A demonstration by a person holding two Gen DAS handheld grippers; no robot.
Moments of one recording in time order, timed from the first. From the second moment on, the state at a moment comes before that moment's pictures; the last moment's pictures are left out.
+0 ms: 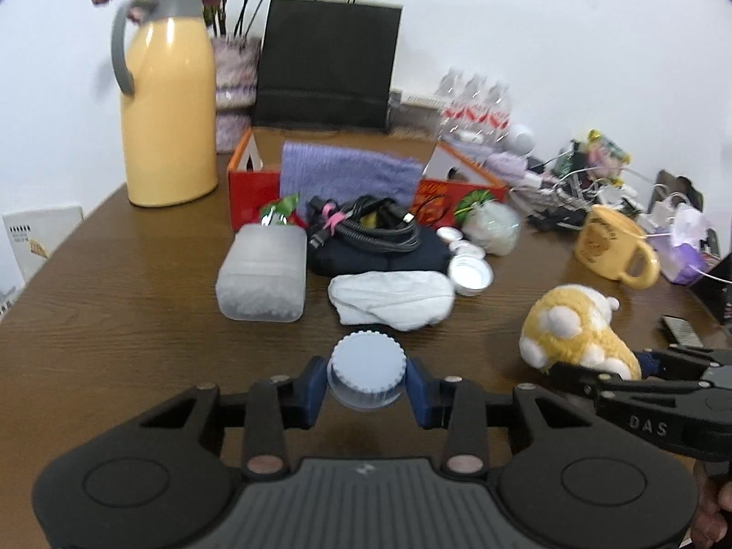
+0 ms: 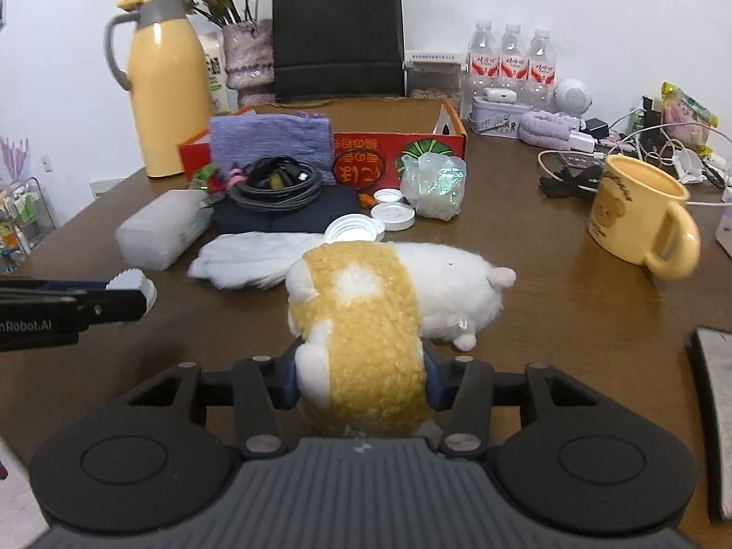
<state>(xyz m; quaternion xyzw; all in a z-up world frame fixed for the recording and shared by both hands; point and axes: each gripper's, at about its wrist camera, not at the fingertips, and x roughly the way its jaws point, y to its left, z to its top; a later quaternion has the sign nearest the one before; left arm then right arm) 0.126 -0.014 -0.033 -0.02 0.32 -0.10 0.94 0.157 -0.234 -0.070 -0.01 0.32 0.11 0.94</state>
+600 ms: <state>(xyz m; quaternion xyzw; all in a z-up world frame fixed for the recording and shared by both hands) 0.407 0.009 0.070 -0.01 0.30 -0.10 0.95 0.338 -0.220 0.035 -0.01 0.25 0.15 0.96</state>
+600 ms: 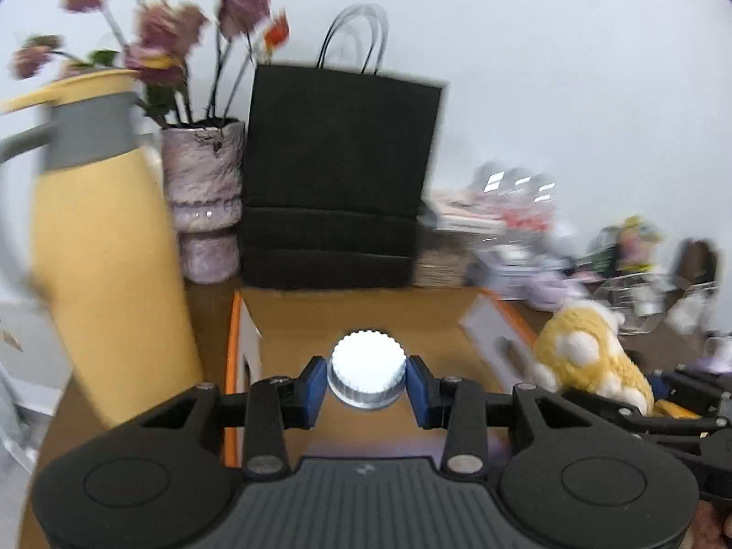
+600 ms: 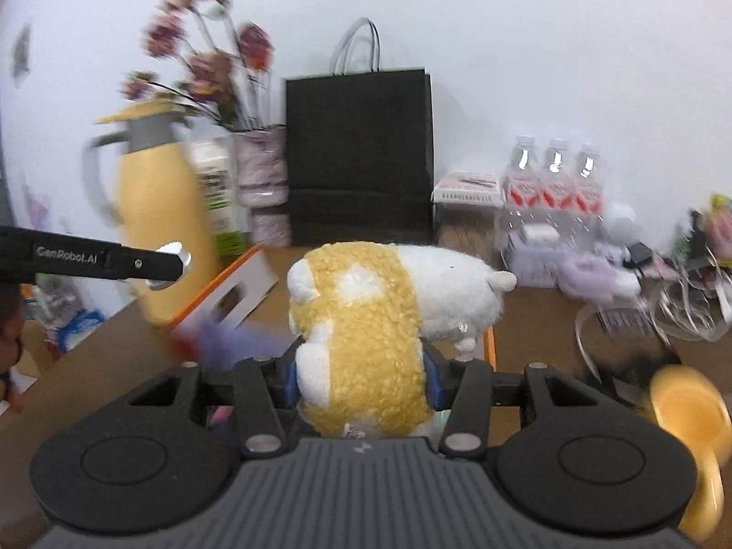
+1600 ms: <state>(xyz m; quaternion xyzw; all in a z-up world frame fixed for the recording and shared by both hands) 0.292 0.030 0.070 -0.02 0.29 -0.14 0.95 0.367 -0.223 0.041 0.00 0.30 0.14 0.94</state>
